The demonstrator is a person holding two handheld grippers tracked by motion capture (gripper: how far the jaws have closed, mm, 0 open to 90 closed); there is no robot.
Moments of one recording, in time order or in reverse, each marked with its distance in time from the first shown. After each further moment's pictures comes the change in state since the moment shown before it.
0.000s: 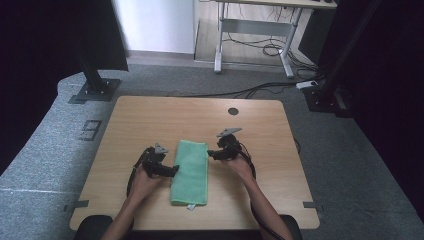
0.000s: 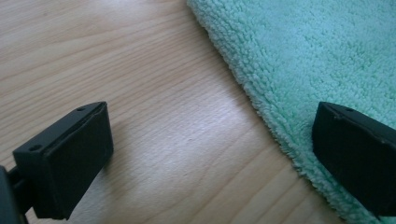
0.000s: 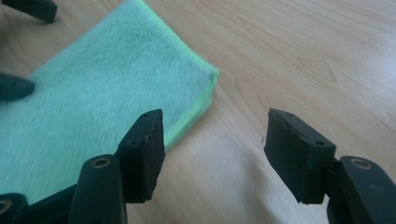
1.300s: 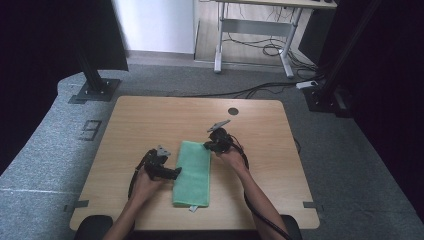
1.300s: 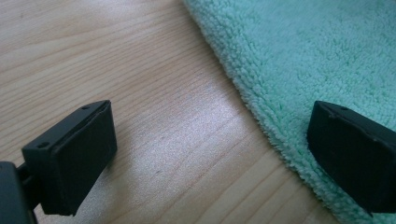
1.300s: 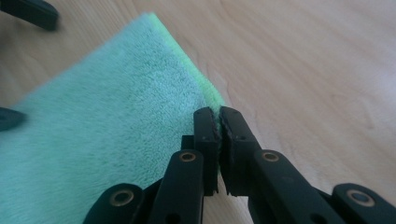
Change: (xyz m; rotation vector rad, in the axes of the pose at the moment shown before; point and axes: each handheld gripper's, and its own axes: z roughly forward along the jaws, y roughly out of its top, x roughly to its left) left arm -0.010 -0.002 -0.002 -0.007 -0.016 0.014; right arm 0.002 0.031 0.021 0.076 0.061 -0.082
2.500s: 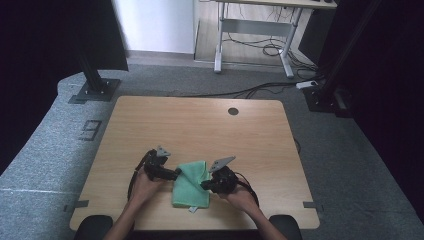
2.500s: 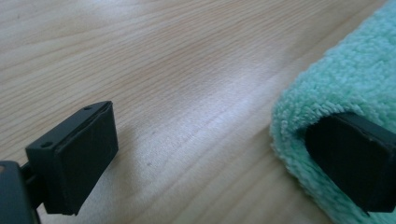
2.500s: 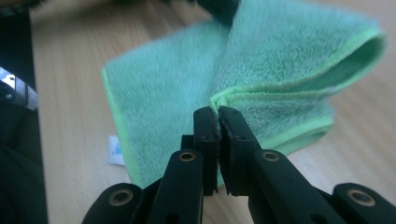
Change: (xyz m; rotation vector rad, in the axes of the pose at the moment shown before) left arm -0.005 0.002 -0.009 0.002 -0.018 0.002; right arm 0.105 -0.075 -0.056 0.007 0.233 -0.070
